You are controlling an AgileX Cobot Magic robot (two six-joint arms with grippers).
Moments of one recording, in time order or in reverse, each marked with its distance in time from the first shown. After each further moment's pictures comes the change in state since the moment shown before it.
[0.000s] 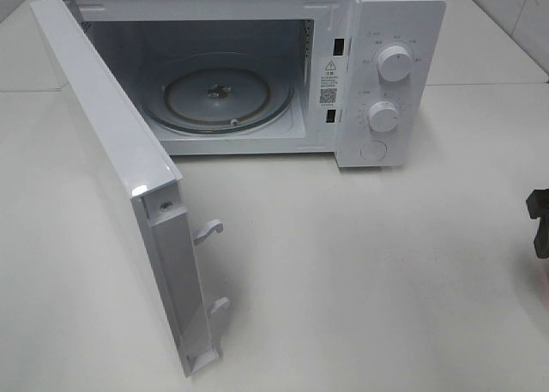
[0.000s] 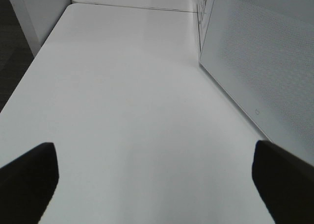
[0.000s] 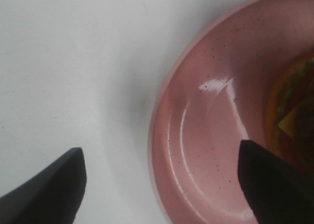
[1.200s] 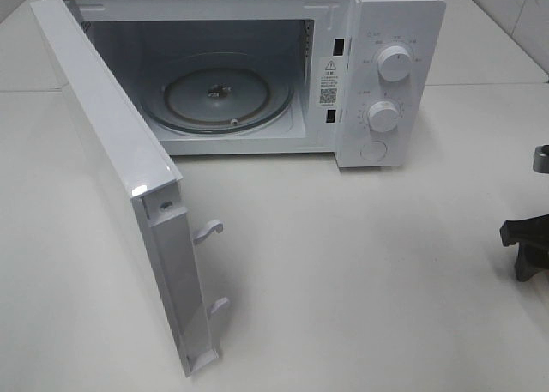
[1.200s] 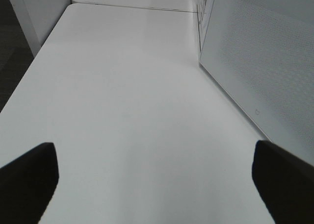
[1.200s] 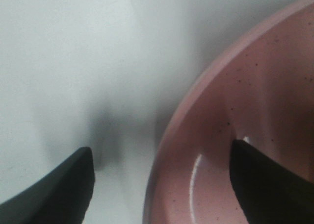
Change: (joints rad) left arm 0.000 0.000 0.000 0.000 0.000 0.000; right arm -0.004 0.213 0.027 -0.049 -0.209 0.061
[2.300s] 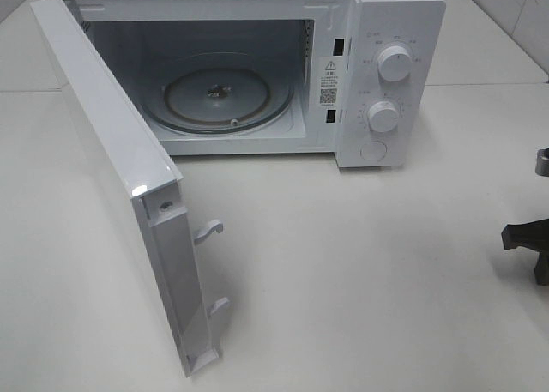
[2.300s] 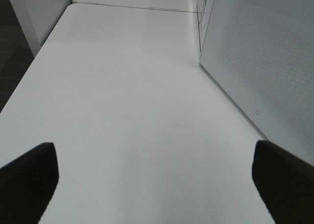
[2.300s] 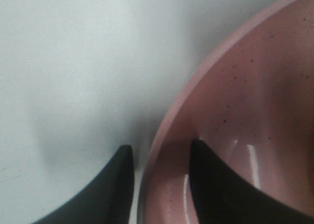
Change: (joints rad) left arm 0.000 0.000 0.000 0.000 0.000 0.000; right arm 0.000 -0.002 0.031 -0.015 -0.042 0.018
